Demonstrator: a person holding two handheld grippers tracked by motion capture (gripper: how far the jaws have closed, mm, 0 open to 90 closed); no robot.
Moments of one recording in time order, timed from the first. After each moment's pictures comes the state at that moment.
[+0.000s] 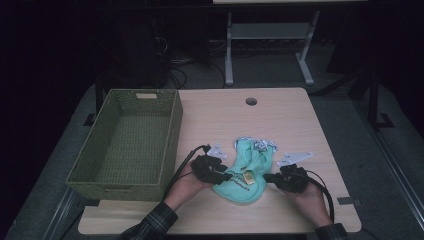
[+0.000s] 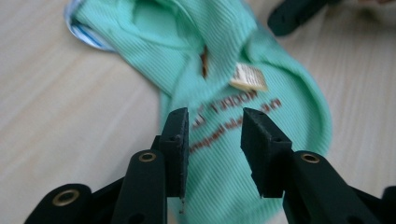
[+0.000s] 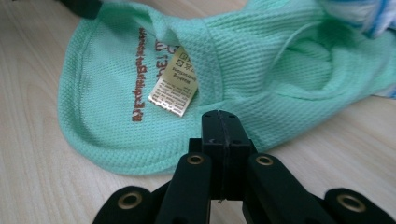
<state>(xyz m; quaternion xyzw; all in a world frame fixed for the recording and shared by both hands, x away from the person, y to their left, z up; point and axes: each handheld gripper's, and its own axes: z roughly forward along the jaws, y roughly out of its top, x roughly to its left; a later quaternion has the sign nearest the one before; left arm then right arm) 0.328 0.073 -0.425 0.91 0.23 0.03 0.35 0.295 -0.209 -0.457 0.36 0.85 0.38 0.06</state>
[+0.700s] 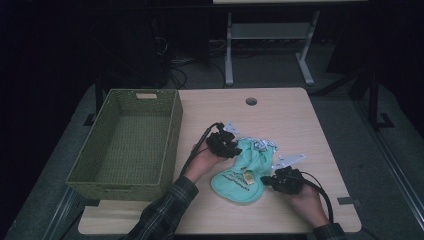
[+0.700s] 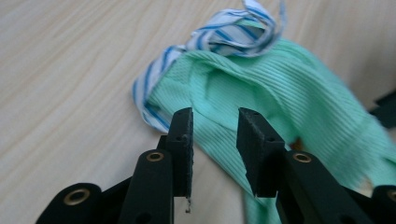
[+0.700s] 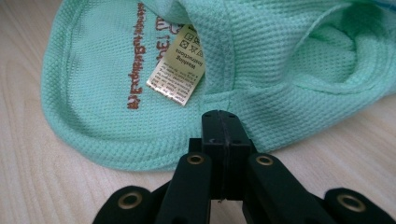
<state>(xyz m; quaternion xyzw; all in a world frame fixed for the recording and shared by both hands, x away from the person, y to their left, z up) 0.403 0.032 -0.428 0.90 0.24 0.08 0.35 0.295 -0.200 -0.466 0.34 0.87 0.35 0.07</state>
